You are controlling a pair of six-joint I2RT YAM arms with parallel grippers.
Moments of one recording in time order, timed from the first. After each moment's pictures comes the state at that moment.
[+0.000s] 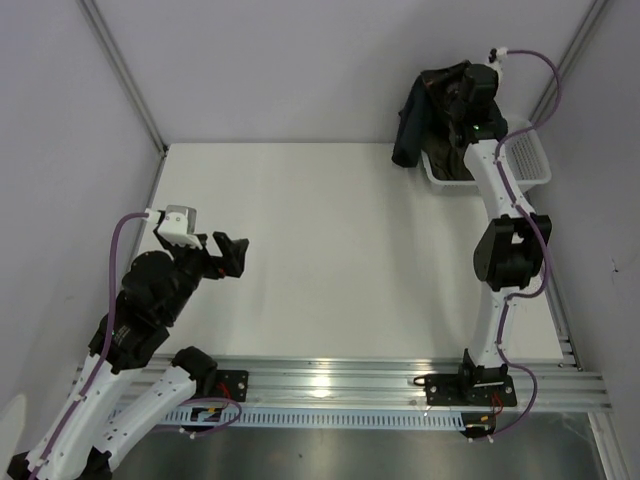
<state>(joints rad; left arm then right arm) -0.53 0.52 0.88 -0.55 -0.25 -0.24 0.07 2.13 2.09 0.01 -0.06 1.04</state>
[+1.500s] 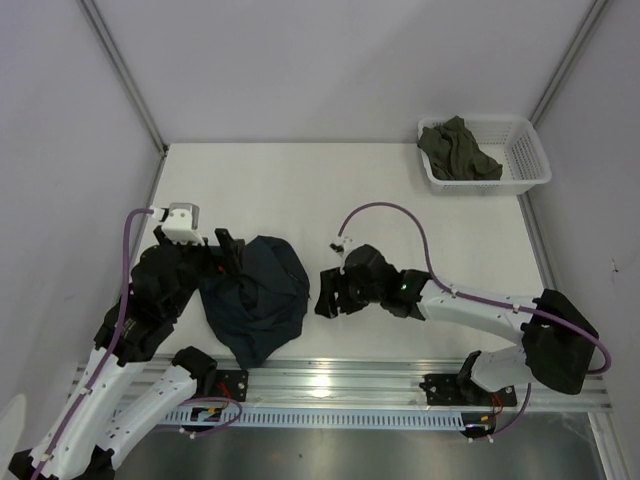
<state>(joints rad) -0.50 0.56 0.88 -0.60 -0.30 -0.24 0.93 1.36 0.84 -0.20 -0.12 0.62</state>
